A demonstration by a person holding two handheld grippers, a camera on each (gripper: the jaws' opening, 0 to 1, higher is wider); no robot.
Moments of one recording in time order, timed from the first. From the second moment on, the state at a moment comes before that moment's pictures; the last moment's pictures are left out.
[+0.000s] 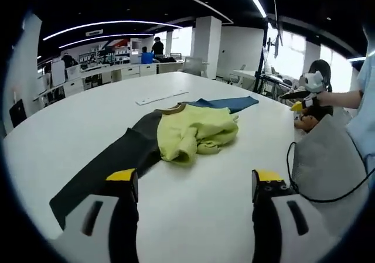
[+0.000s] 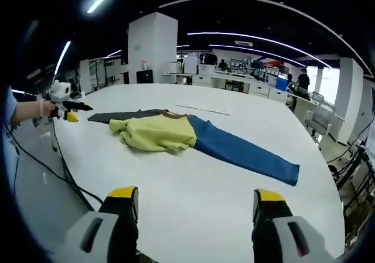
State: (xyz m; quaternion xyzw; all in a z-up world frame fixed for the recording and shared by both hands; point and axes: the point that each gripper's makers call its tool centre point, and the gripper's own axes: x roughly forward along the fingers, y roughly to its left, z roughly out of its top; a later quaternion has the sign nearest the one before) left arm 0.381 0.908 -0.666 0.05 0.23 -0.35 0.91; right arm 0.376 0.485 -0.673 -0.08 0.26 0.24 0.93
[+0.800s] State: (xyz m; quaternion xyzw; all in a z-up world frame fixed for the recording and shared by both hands) left arm 0.371 0.891 -0.688 0.03 0.22 -0.29 0.93; right arm 0.410 0.552 -0.695 -0.14 0.28 0.35 0.88
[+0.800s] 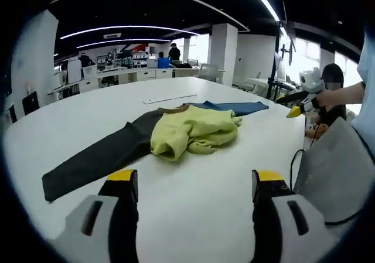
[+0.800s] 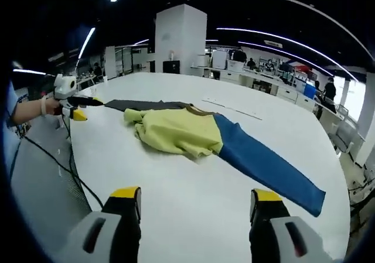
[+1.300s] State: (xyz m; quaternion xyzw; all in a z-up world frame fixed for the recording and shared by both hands) left arm 0.371 0.898 -0.693 0.04 0.21 -0.27 0.94; right arm 0.433 0.672 -0.711 -0.25 0.24 0.48 0.80
